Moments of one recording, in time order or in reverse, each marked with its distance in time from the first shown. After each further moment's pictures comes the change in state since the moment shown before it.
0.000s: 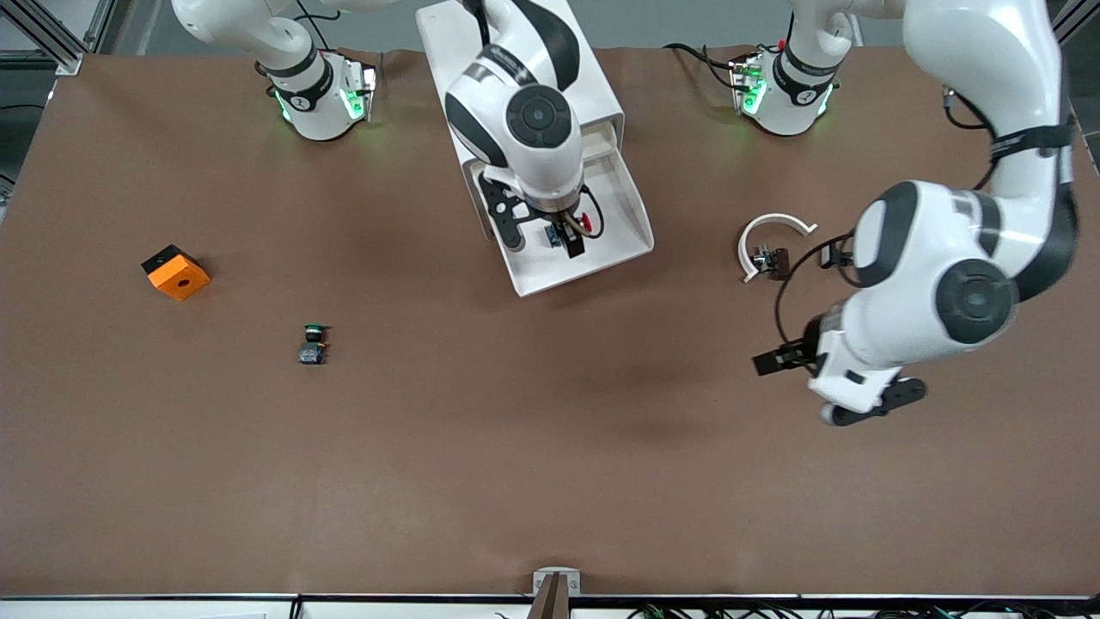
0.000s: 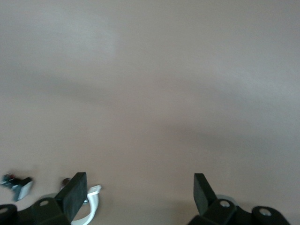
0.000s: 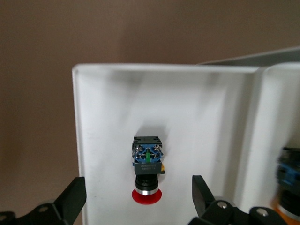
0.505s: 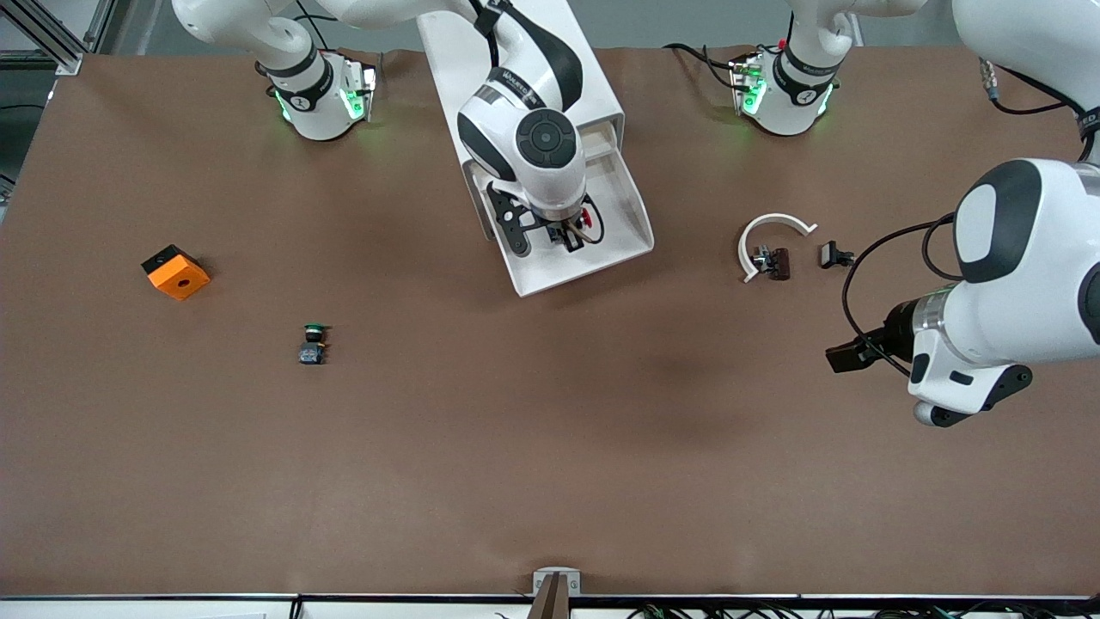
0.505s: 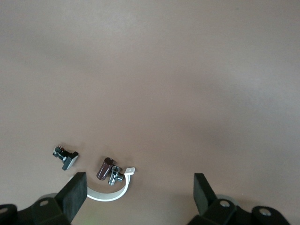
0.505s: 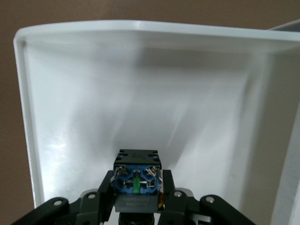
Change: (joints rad) left arm 0.092 -0.001 0.070 0.197 0.000 -0.276 -0.001; right arm 0.033 0.058 0.023 -0.136 0.015 0.191 0.008
